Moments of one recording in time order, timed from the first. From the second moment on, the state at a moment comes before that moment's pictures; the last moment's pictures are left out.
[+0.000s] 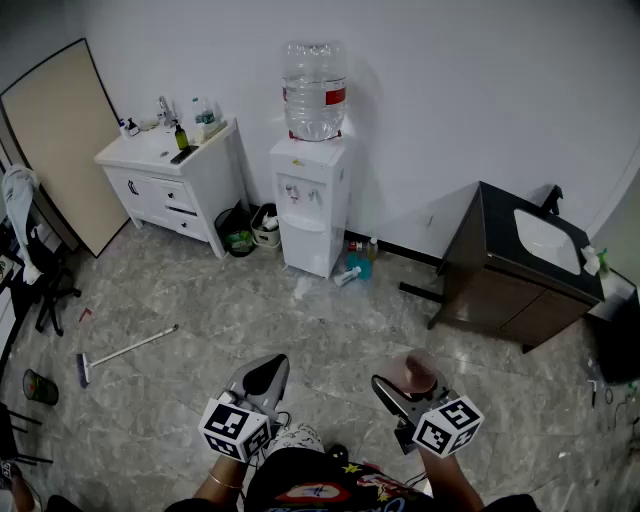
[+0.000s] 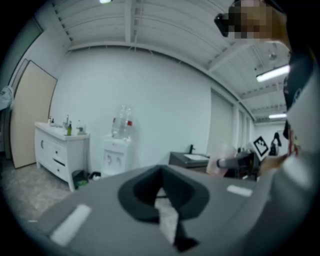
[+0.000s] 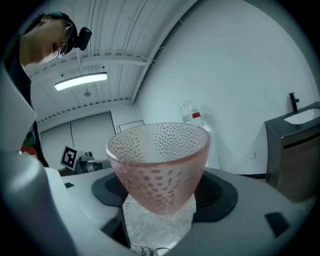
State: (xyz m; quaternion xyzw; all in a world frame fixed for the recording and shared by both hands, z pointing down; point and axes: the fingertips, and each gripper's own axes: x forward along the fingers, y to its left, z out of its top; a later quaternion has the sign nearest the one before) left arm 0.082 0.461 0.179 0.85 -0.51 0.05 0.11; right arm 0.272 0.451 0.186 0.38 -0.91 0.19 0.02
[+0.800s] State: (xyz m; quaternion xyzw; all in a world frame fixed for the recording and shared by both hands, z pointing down) left arm -0.064 0.154 0.198 0.86 -0.51 0.03 0.08; right arm 0.104 0.140 0.206 0.36 -0.92 0.16 0.06
